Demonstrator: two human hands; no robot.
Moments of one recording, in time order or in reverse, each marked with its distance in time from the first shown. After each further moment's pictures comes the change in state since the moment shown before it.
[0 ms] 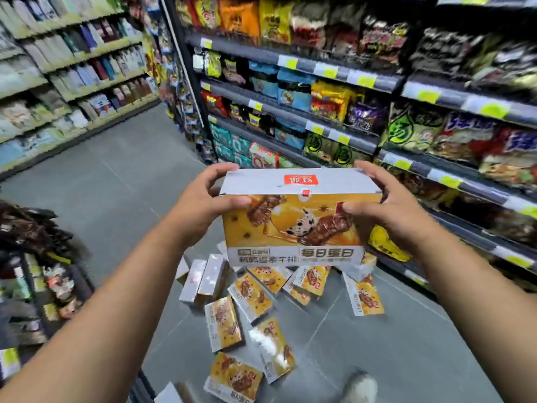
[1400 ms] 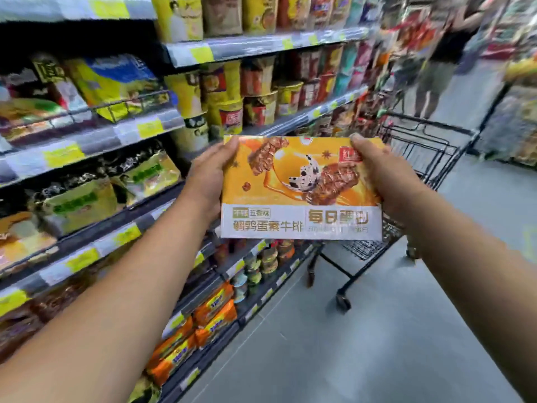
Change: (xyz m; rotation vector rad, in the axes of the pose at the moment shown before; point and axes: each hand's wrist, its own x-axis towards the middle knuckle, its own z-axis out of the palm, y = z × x) left_hand -0.195 0.198 1.171 -0.392 -1.355 -0.174; right_hand -0.670 -0.096 -0.771 0.131 1.771 0.028
